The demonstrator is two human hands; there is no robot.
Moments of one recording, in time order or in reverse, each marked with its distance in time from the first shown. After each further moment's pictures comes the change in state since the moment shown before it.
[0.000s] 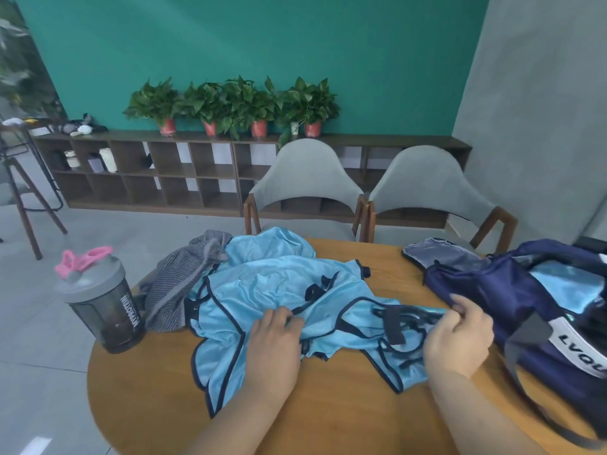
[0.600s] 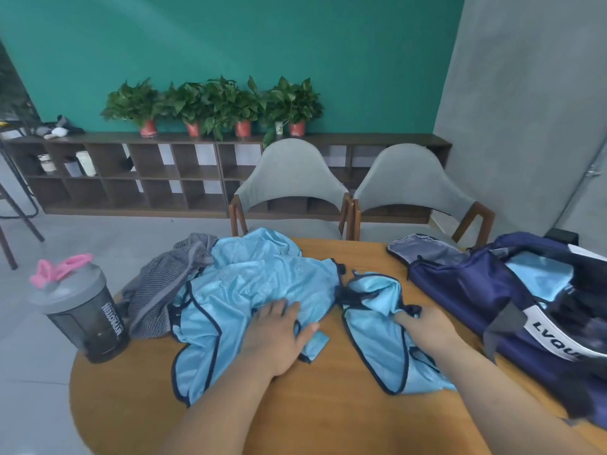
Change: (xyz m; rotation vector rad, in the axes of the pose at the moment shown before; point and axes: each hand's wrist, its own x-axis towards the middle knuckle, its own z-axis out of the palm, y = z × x) left_hand 0.041 0.003 -0.003 -0.031 -0.563 -0.056; right_hand 0.036 0.006 -0.007 -0.190 -0.766 0.178
